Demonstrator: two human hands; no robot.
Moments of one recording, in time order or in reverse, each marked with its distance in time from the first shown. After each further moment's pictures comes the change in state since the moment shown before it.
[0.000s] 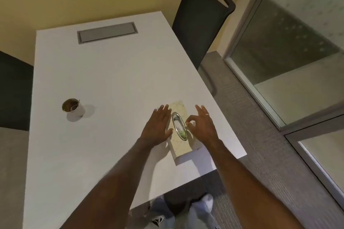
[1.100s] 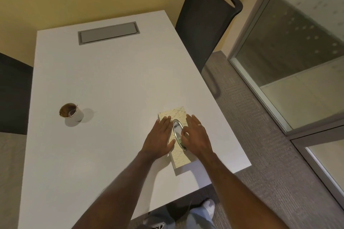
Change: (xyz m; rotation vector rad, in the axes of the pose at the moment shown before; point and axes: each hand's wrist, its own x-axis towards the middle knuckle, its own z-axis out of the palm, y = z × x) left_hand 0.007 0.001 0.028 0.018 0.066 0.011; right_hand 0.016 0.005 0.036 -0.117 0.038 -0.172
